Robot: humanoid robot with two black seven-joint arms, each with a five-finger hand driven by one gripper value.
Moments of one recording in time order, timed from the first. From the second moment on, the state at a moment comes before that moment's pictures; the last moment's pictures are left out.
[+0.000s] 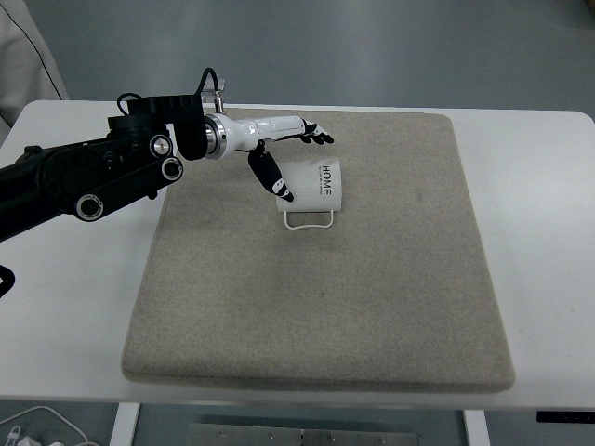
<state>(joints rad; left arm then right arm) -1.14 0.32 -0.29 -1.04 1.26 -0.21 0.04 0.02 0.00 0.00 0.14 0.02 0.11 -0.23</state>
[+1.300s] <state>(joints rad) -1.11 0.25 -0.24 -0.99 1.26 -0.10 0.05 0.02 0.00 0.00 0.14 0.02 0.11 -0.23</state>
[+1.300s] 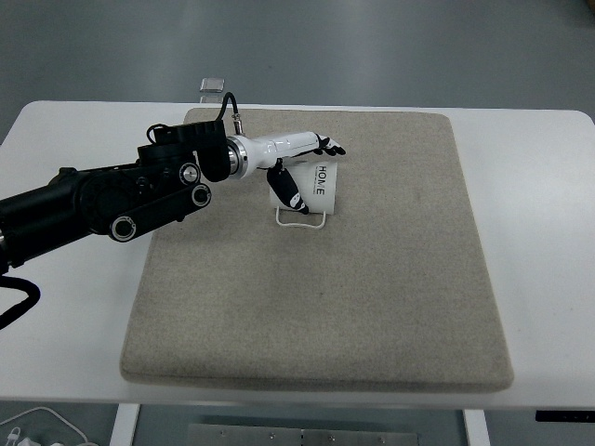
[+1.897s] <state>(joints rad) -1.10 0.25 -0.21 -0.98 1.26 -0.10 0.05 0.02 0.00 0.00 0.14 0.02 0.11 -0.23</state>
